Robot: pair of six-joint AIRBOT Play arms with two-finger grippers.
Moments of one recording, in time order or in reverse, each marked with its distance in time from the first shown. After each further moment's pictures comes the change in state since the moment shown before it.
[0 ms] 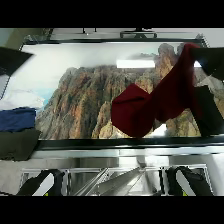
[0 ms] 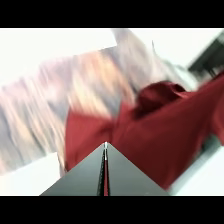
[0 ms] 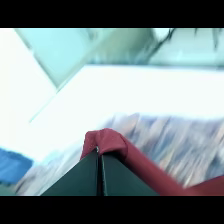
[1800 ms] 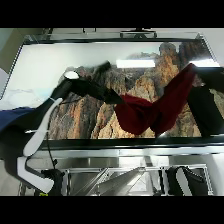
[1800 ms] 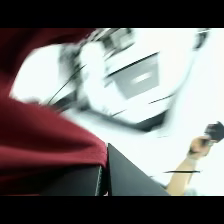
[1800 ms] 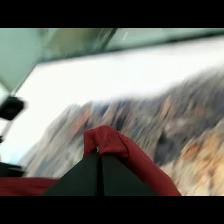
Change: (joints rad) left arm -0.568 -0.672 -0.019 -0.585 -0.265 0.184; right arm -0.262 0.119 -0.134 0.000 0.024 -0.036
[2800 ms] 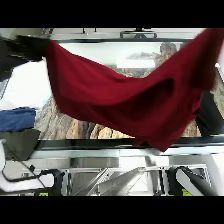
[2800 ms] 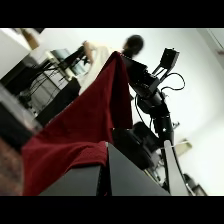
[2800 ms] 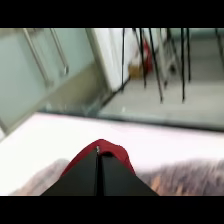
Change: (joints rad) left arm 0.530 0.155 0.029 -0.106 0.126 -0.028; right arm 0.220 -0.383 0.325 0.059 -0.236 -0.194
